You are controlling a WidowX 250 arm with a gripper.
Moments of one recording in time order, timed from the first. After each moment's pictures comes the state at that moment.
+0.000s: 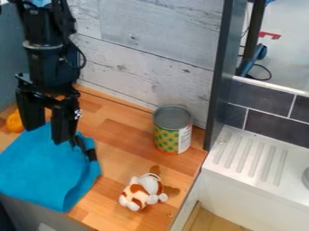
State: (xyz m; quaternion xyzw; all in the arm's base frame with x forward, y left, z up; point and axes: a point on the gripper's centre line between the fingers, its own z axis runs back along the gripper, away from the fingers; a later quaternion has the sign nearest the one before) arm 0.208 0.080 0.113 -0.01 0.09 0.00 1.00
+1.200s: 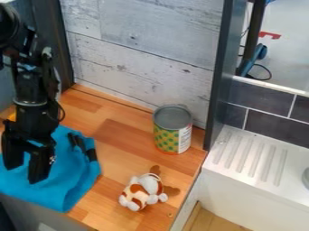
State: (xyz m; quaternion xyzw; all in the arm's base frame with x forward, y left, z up) arm 0.191 0.133 0.026 0.01 0.17 0.00 0.99
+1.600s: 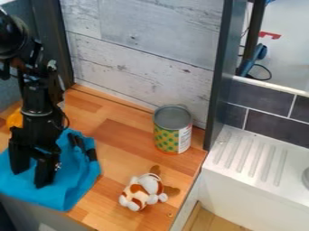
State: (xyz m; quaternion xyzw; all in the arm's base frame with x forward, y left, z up) arm 0.205 0.140 0.006 0.02 0.15 0.00 0.99
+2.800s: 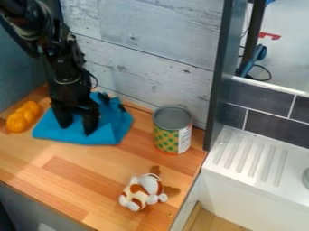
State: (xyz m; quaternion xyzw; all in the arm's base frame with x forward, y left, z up) arm 0.331 0.128 0.002 0.01 -0.03 0.04 1.00
